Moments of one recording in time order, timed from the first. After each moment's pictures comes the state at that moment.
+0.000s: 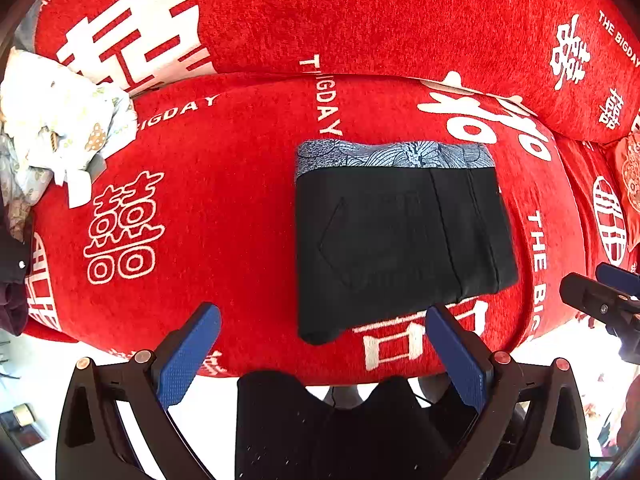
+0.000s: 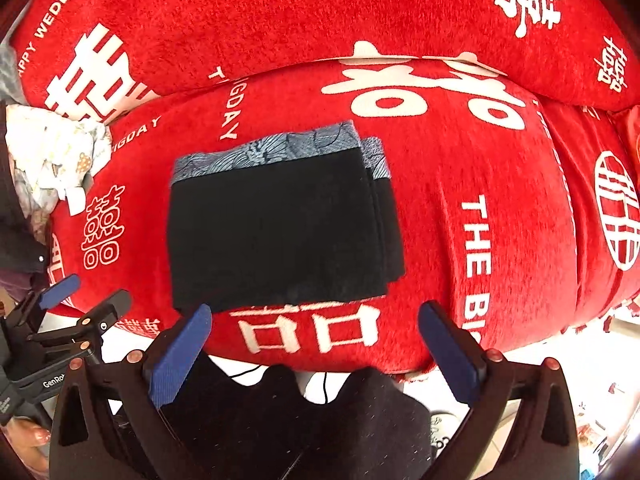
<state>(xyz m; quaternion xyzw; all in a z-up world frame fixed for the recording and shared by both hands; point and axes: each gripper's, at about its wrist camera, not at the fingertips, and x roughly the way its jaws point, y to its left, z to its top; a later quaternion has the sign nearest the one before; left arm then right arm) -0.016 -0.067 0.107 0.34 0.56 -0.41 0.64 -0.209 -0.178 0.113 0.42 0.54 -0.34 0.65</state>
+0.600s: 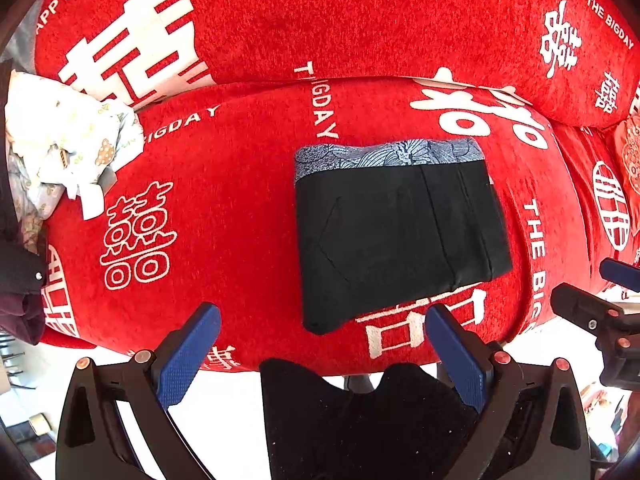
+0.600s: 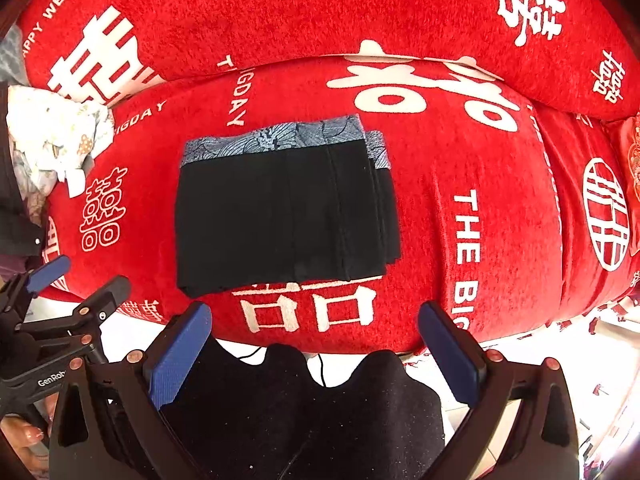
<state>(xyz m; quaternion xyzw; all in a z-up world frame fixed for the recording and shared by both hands) -0.030 -0.071 0.130 0.37 0.54 -0.41 0.64 -0.205 -0.163 0.132 0.40 0.57 -0.34 0.64</state>
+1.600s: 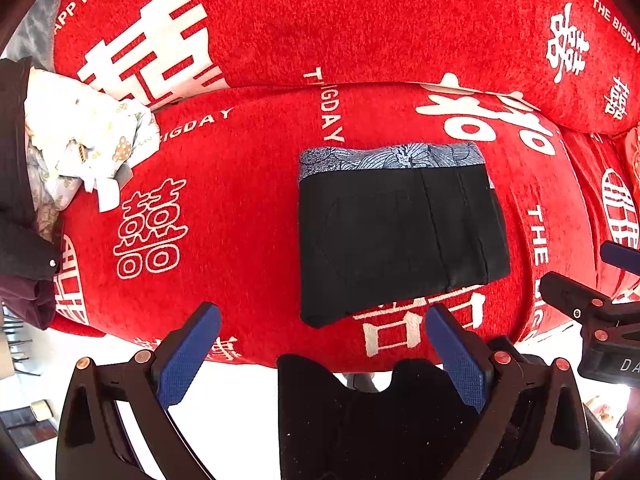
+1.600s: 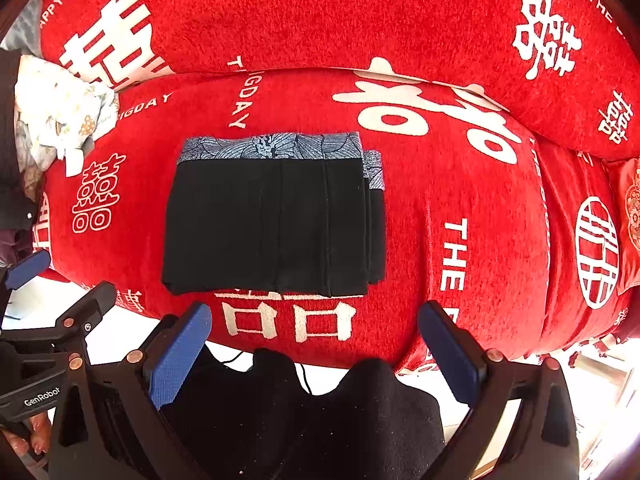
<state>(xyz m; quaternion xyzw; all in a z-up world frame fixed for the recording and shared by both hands) -0.046 -0.070 0.142 0.37 0.53 -0.38 0.66 -0.200 -0.168 0.136 0.35 0.58 -0.33 0.66</state>
